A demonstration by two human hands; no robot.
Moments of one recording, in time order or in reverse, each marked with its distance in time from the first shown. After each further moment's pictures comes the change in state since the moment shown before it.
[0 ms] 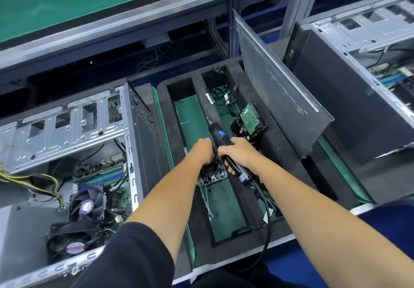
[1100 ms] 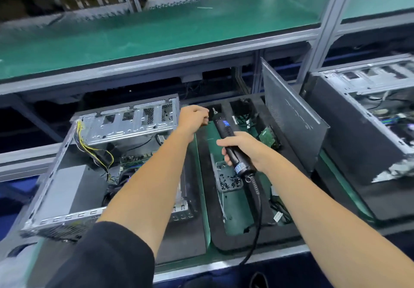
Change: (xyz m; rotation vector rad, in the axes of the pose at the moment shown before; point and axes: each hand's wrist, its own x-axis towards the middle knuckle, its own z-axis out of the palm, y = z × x) left_hand -0.114 -0.048 -0.125 -1.220 0.577 0.061; right_hand -0.102 -0.070 0.040 0.189 -0.312 -0.268
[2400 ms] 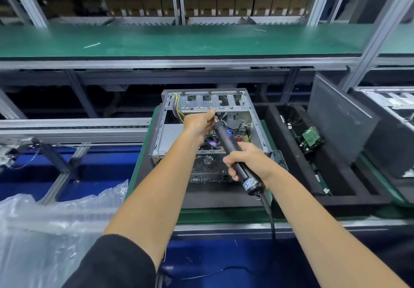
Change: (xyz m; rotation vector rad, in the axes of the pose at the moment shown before) left_hand -0.159 -0.036 -0.234 -0.570 0.124 -0.163; right_hand -0.110 0.053 0.275 -0.114 -0.117 -0.101
